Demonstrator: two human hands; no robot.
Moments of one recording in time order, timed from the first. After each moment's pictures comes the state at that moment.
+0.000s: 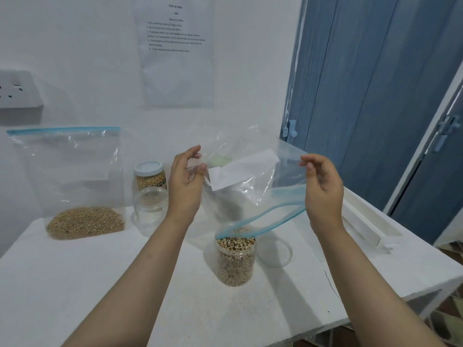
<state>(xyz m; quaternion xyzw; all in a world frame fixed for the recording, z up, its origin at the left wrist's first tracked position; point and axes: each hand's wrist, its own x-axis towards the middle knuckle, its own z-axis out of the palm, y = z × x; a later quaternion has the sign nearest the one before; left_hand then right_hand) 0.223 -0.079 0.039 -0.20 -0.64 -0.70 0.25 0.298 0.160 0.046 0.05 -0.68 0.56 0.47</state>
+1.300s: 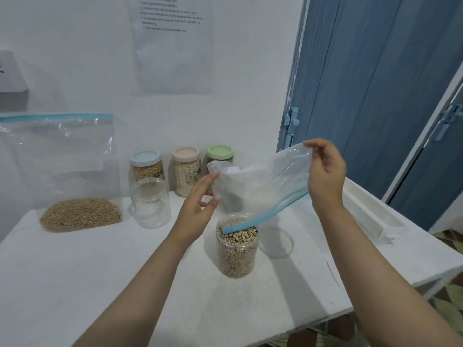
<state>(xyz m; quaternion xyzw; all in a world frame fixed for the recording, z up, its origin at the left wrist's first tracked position) 0.233 -0.086 -0.024 -0.26 -0.75 -0.60 0.10 0.265 0.173 0.042 0.01 -0.68 0.55 0.49</state>
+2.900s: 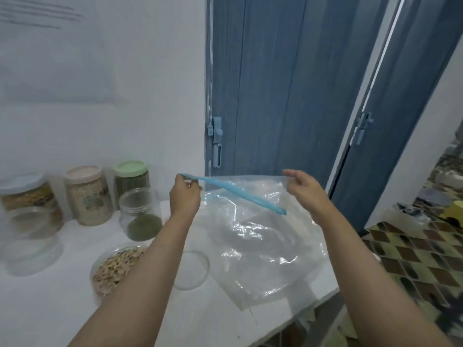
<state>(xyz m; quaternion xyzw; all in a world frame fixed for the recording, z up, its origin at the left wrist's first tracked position) 0.157 0.152 -0.016 -0.04 -0.75 -0.65 0.10 0.290 0.394 0.018 -0.13 -0.79 0.55 0.24</state>
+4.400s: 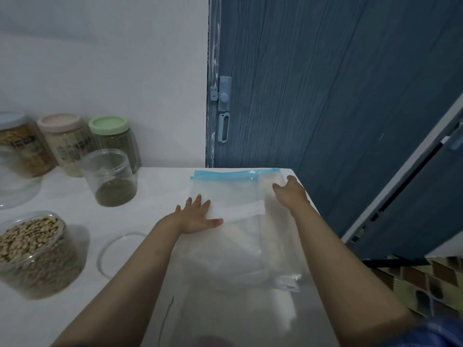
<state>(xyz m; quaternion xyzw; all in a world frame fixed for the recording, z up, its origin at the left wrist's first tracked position) 0.144 0.258 -0.100 -0.10 -0.96 -0.12 -0.25 0.124 0.515 -0.068 -0.22 -0.90 0.37 0.00</state>
